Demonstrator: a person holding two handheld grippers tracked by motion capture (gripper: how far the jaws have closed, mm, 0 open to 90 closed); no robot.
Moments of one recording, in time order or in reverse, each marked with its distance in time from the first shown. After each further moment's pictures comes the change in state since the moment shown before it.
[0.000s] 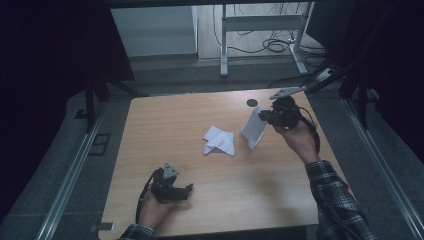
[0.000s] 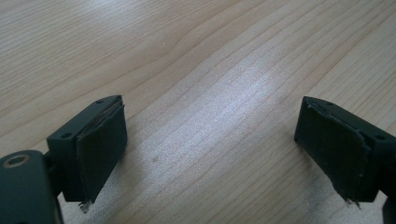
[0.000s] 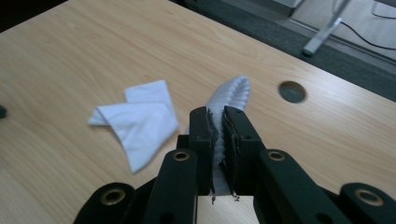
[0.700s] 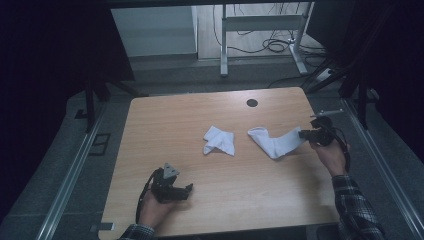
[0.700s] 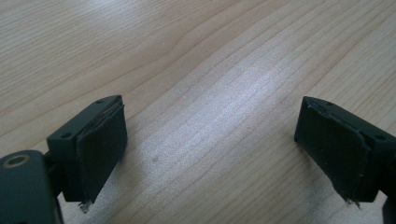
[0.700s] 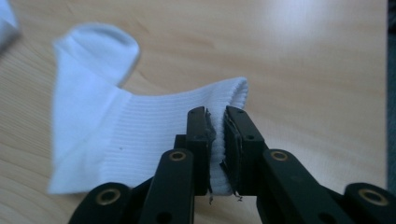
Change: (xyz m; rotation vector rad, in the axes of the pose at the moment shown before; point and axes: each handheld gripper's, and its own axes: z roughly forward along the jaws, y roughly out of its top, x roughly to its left) left arm 0.000 0.000 0.000 -0.001 0.000 -0.001; right arm -0.107 -0.132 0.011 0.155 -0.157 0.277
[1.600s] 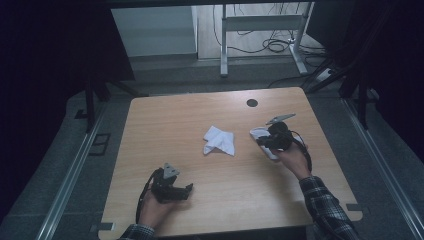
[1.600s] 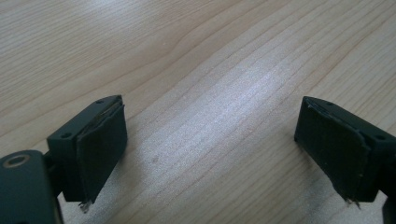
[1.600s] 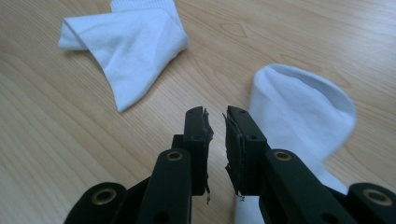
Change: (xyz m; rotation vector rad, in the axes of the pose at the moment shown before) left arm 0.000 0.000 0.000 0.003 0.002 0.002; right arm 0.119 0.024 0.042 0.004 0.250 -0.220
